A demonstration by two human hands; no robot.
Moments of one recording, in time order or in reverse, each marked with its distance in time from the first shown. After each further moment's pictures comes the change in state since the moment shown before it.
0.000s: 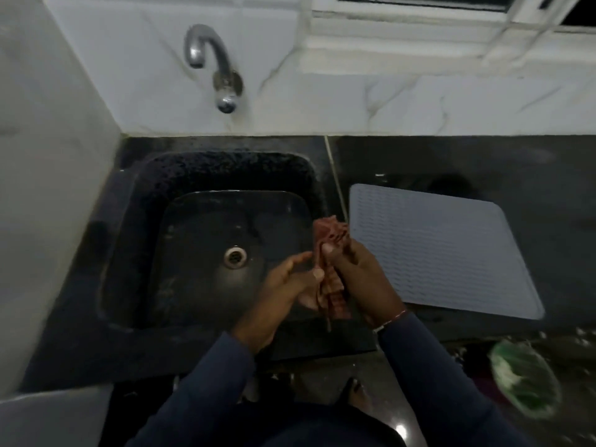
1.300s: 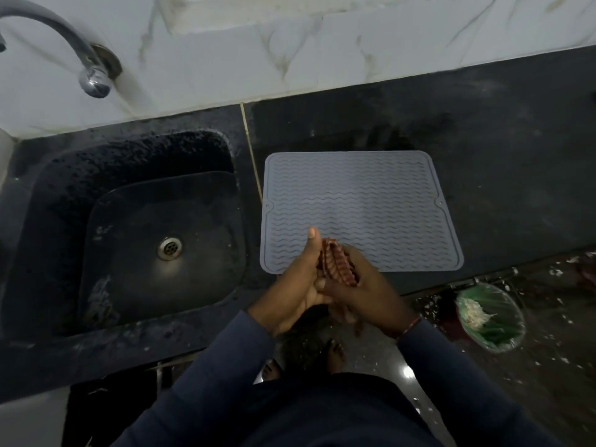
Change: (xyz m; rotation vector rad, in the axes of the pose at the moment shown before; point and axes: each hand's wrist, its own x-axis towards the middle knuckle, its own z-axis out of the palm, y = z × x) left_hand 0.050 -0.044 0.190 0.006 -0.228 -0.375; right_hand -0.055 0.050 -0.190 -0.089 -0.060 -0.019
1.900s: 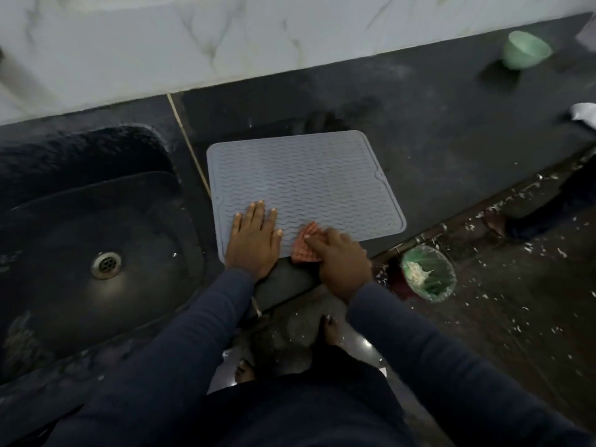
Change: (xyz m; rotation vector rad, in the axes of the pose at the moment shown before) left_hand 0.108 -0.048 -0.081 1.658 0.389 0.539; right_hand 0.008 0.052 -0.019 -1.301 0.252 0.026
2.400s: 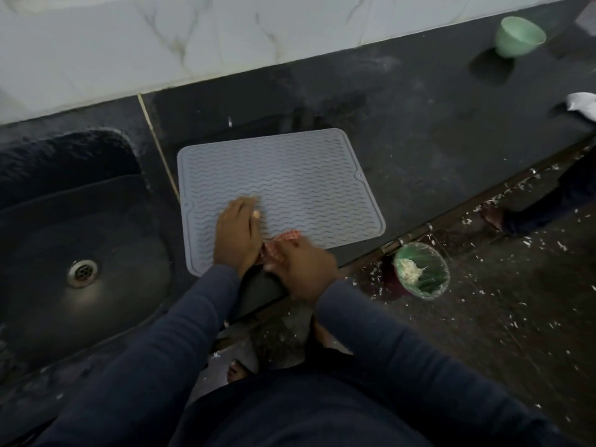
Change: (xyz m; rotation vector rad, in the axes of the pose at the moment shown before) left_hand 0.029 0.037 -0.008 -0.364 0.203 -0.118; right_hand 0.006 -0.016 -0.031 0.251 -0.109 0.084
